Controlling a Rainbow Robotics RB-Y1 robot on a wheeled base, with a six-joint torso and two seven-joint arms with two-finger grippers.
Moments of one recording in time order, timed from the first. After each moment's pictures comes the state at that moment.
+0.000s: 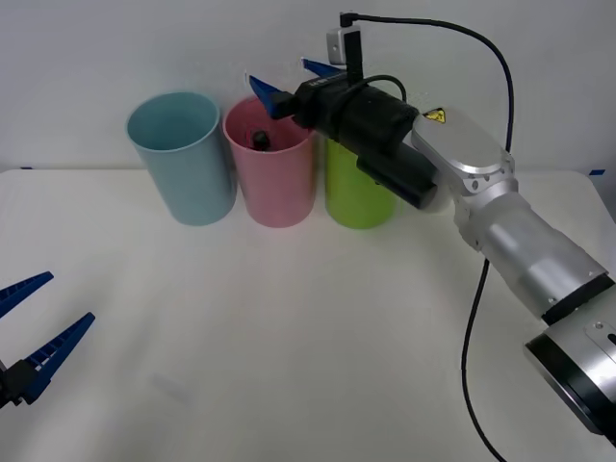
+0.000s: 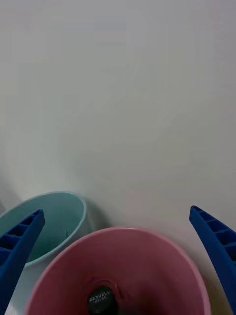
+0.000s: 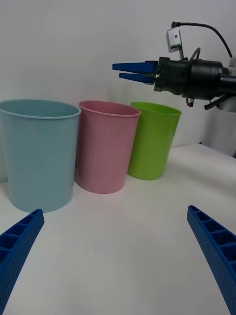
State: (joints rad) right arm -0.93 -0.30 0.43 -0.99 1.03 -0.29 -0.20; left arm 0.35 0.40 0.52 -1.66 -0.96 -1.22 0.00
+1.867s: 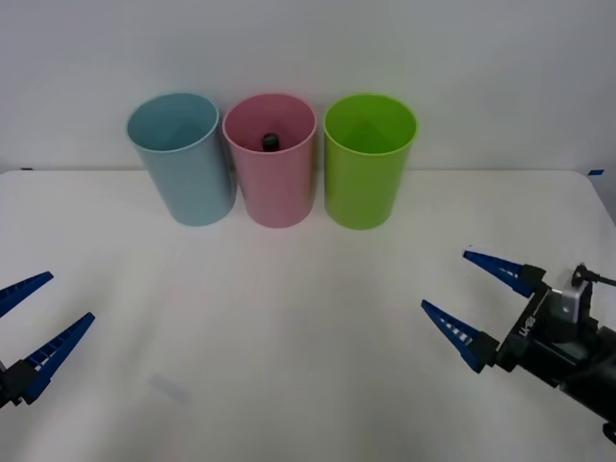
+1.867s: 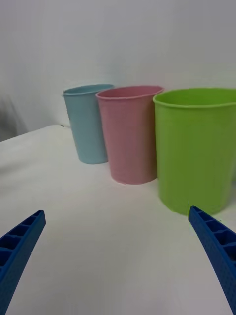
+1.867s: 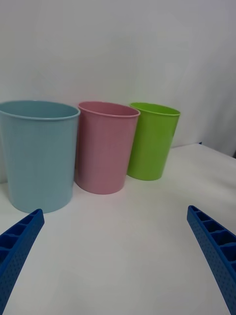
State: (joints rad) right arm 0.28 -0.46 -0.13 -1.81 1.08 -0.92 0.05; left arm 0.35 0.40 0.52 -1.66 -0.96 -1.22 0.00
